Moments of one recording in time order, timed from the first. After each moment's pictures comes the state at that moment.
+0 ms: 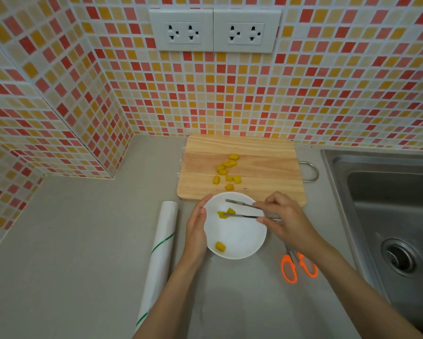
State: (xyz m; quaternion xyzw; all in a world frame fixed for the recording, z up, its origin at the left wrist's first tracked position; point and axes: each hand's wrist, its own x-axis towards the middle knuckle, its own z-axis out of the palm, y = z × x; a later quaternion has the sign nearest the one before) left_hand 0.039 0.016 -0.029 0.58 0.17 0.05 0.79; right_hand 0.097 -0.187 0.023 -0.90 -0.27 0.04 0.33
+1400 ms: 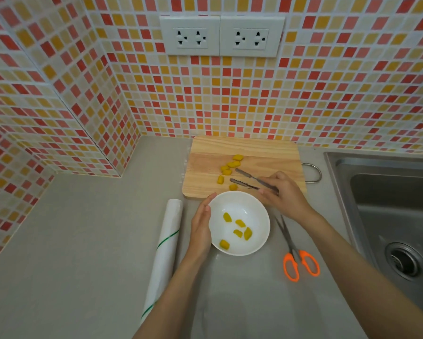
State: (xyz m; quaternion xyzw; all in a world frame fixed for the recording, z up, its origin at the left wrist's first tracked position) left_hand 0.039 0.016 -0.032 0.61 0.17 0.06 0.77; right_hand 0.150 -0.175 0.019 -0.91 -0.22 0.04 0.34
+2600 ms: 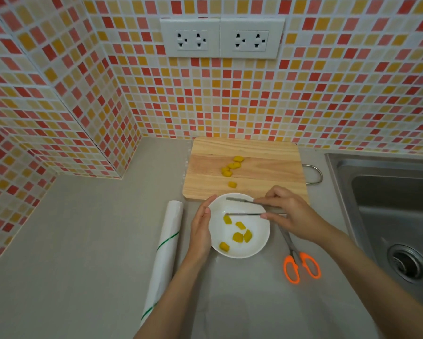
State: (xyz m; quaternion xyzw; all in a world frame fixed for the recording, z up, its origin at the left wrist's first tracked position) left_hand 0.038 0.015 -0.032 0.61 0.18 0.06 0.77; right_hand 0.116 -0.192 0.042 -0.88 -0.37 0.08 0.30
